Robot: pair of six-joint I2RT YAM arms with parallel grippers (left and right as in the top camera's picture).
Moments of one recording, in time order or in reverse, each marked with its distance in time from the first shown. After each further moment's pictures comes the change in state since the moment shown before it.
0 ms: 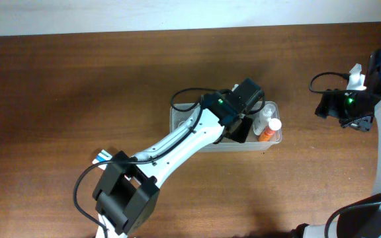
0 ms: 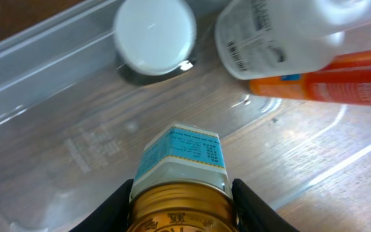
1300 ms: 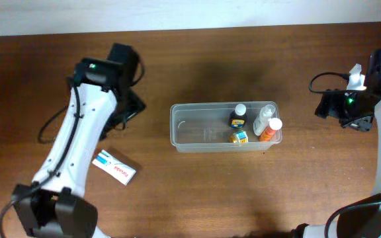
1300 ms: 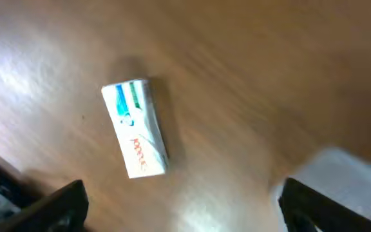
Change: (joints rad) left arm 0.575 -0.290 -0.031 -0.565 -0.237 -0.560; right arm 0.000 0.000 0.000 -0.003 0.000 0.000
